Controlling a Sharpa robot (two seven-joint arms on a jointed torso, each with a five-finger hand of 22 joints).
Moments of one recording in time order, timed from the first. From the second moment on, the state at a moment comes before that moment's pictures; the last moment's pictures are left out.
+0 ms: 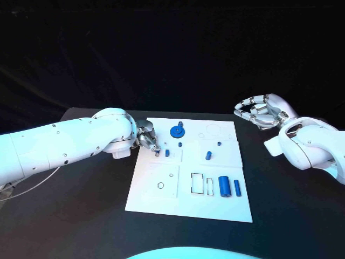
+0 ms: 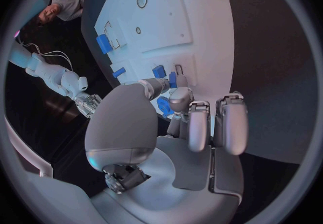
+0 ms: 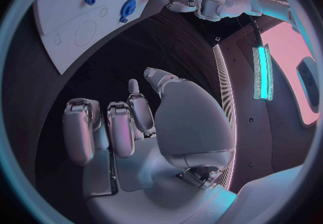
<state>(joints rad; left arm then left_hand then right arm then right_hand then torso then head) 1.27 -0.76 -0.08 1.41 -1.10 0.13 -0.49 1.22 -0.20 0.67 0.24 0.30 0.90 0.06 0.64 0.81 1.33 -0.02 1.15 1.03 1.47 -0.07 1.57 1.31 0.05 1.47 0.03 1.47 1.31 1.30 -0.85 -0.16 1.42 -0.61 -0.49 0.22 1.29 -0.15 0.40 0.18 0.27 0.83 0.16 0.30 0.55 1.35 0.08 1.36 1.31 1.47 0.01 1.52 1.31 0.01 1.47 0.11 1.45 1.31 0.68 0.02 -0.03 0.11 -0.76</state>
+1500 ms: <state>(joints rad) 1.26 -0.75 -0.09 1.42 -1.16 0.13 -0.55 1.19 -0.22 0.70 0.22 0.30 0.91 0.05 0.65 0.81 1.35 -0.03 1.17 1.06 1.47 -0.08 1.57 1.31 0.05 1.46 0.02 1.49 1.31 1.30 -0.85 -0.16 1.42 -0.61 -0.49 0.22 1.29 -0.15 0.40 0.18 0.27 0.83 0.16 0.30 0.55 1.35 0.08 1.36 1.31 1.47 0.01 1.52 1.31 0.01 1.47 0.11 1.45 1.31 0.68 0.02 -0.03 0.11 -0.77</state>
